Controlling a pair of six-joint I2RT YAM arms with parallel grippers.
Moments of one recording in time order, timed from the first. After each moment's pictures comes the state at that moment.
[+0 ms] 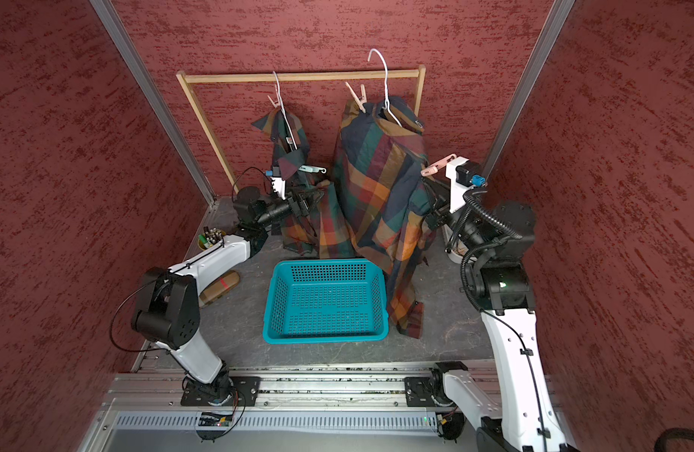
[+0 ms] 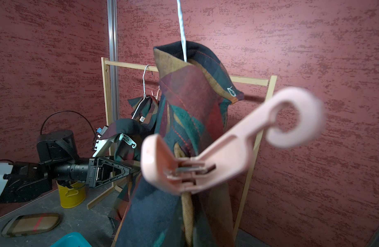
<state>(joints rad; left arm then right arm) -0.28 1.73 1.25 0.58 0.66 -0.59 0.04 0.97 1.35 -0.19 -0.49 -0.03</state>
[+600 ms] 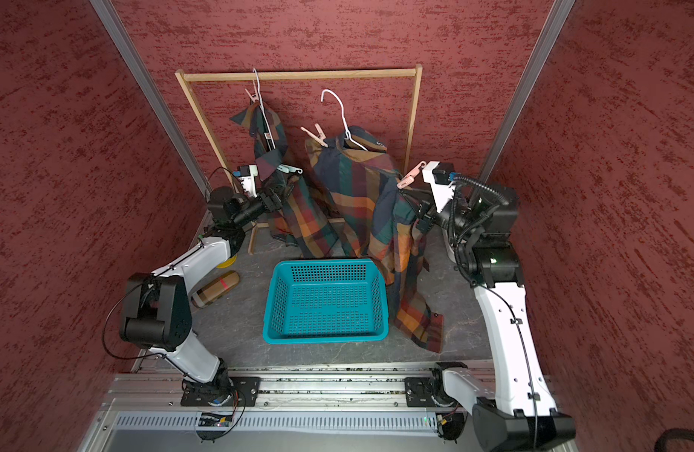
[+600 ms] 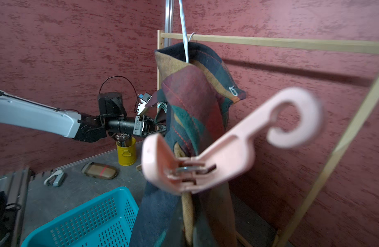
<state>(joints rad) -0.09 1.65 1.17 0.53 0.62 -0.63 0.01 1.14 1.43 -0.26 -0.91 -0.11</state>
